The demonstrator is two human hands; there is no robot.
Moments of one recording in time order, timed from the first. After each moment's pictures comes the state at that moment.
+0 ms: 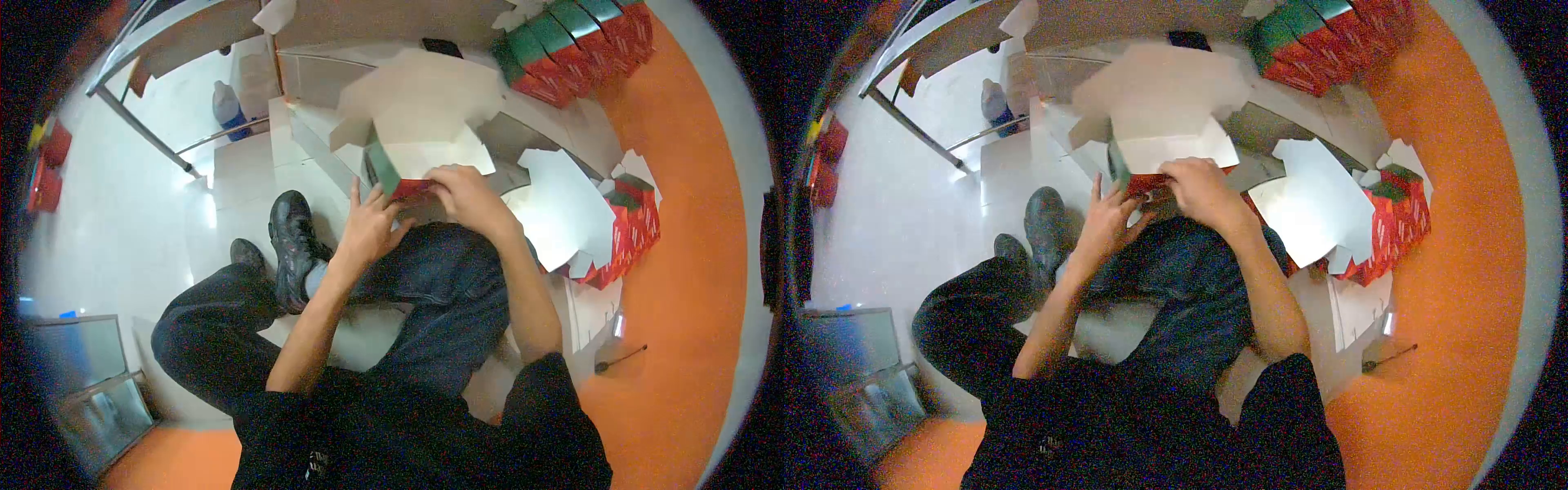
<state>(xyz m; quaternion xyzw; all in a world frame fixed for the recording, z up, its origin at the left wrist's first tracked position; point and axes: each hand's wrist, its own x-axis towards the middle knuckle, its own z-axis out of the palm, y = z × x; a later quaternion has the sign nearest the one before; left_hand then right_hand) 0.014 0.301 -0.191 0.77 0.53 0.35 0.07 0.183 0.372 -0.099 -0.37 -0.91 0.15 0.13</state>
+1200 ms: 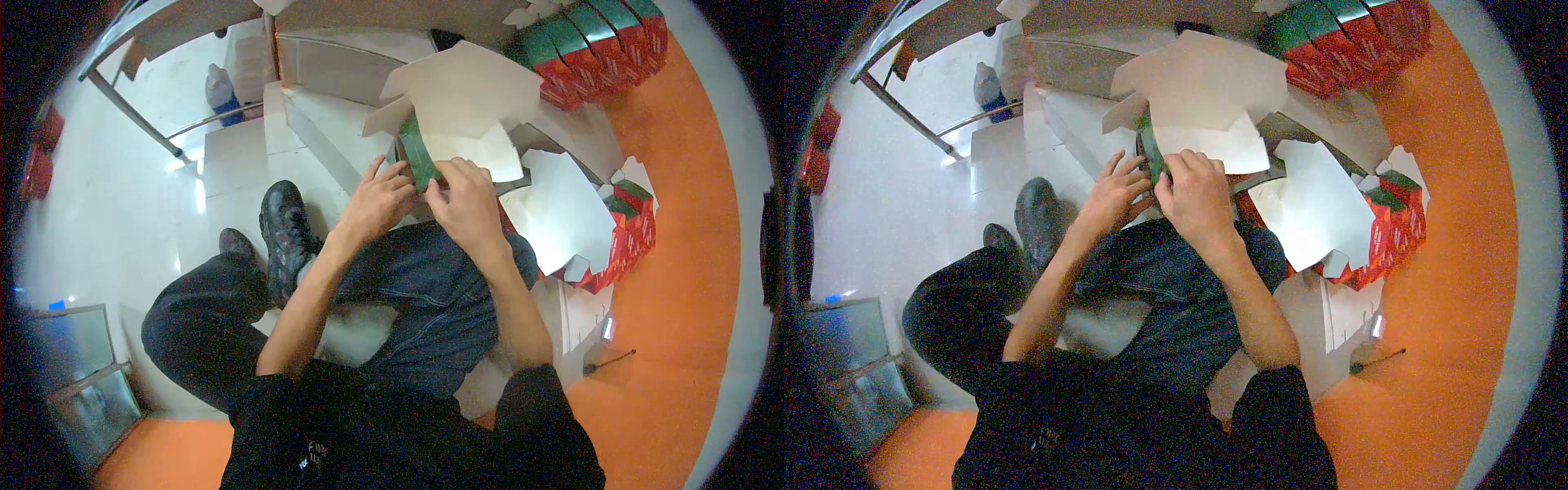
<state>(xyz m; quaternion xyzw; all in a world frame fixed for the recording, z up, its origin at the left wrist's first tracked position) 0.012 0.341 -0.204 0.82 0.44 0.36 0.08 0.163 0.346 -0.093 -0.45 -0.87 0.02 0.21</state>
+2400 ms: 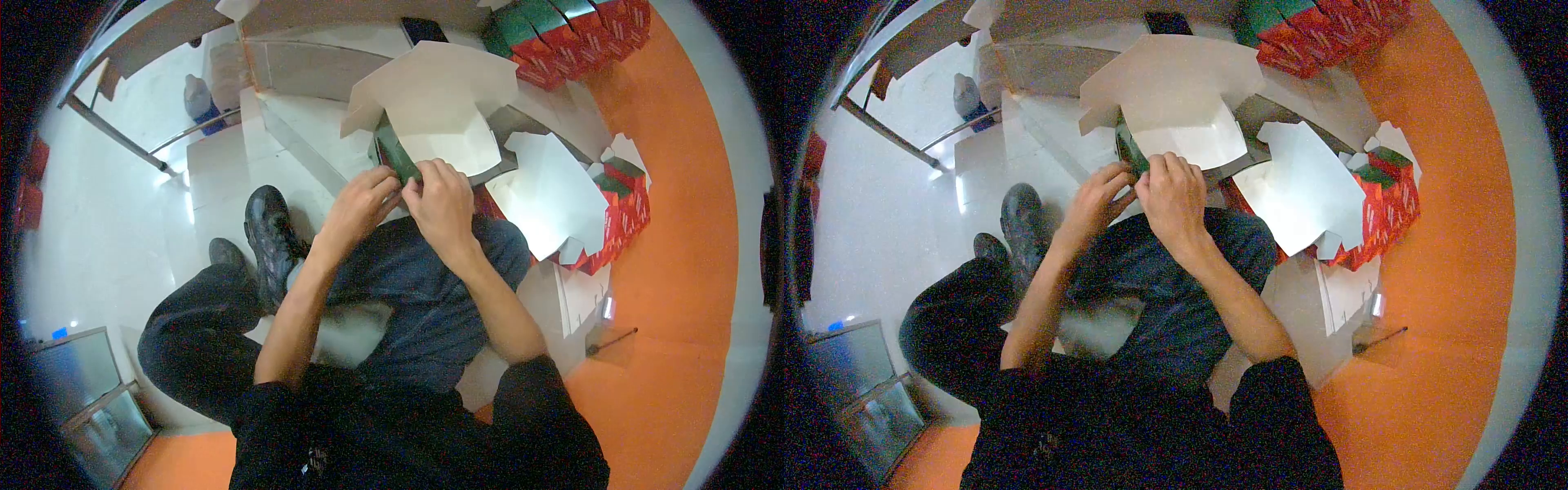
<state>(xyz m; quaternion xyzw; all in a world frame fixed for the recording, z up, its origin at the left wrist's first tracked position) 0.019 0.331 -0.189 0.76 0.41 0.48 0.15 0.161 0.338 -0.127 -0.52 -0.82 -0.04 0.24</state>
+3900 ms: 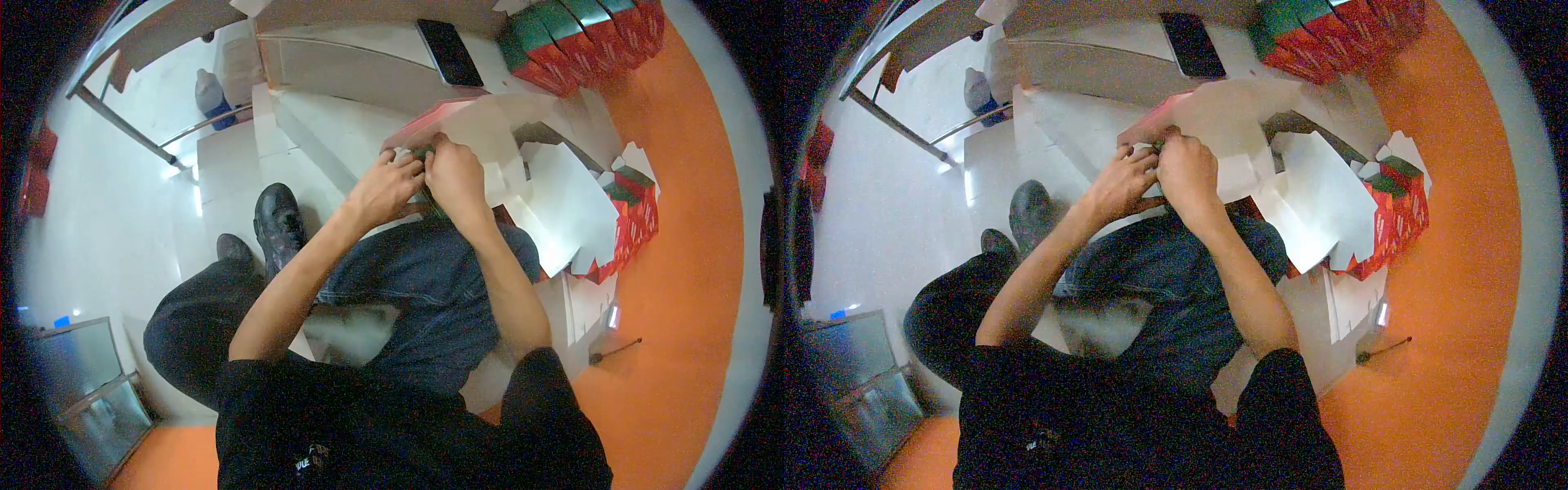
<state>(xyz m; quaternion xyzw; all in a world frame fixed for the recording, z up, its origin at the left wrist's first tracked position) 0.024 0.372 -0.199 0.89 0.37 0.27 0.00 0.154 0.386 -0.122 -0.61 -0.78 0.04 0.12</state>
